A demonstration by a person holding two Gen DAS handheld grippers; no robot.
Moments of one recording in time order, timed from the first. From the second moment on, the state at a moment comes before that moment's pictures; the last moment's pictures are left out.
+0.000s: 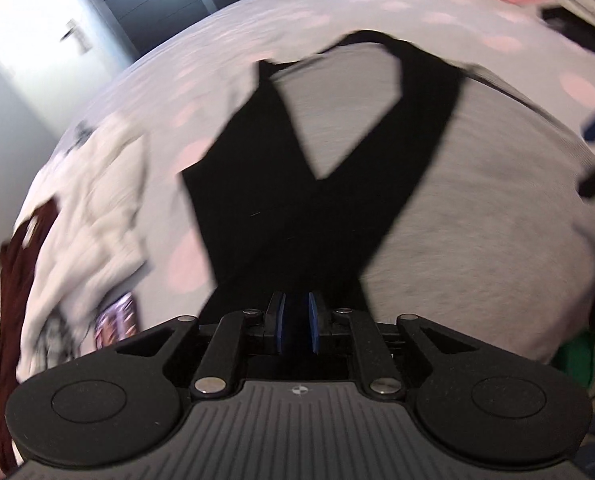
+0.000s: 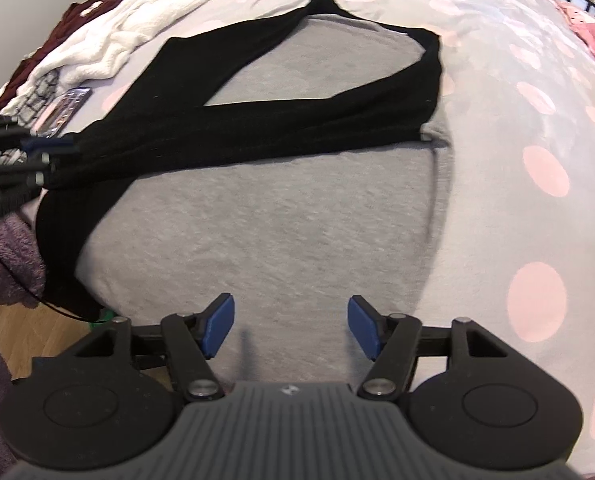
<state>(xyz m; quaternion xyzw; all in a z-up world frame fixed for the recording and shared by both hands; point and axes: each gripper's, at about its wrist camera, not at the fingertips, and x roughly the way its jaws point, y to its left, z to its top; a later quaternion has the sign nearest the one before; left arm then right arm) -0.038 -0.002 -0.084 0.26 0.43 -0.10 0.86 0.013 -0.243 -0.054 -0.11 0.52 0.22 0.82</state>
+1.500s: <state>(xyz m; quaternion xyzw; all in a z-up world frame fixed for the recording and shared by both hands) -0.047 -0.066 -0.053 0.17 0.42 -0.31 0.84 0.015 -0.244 -0.055 -0.22 0.46 0.18 0.84</state>
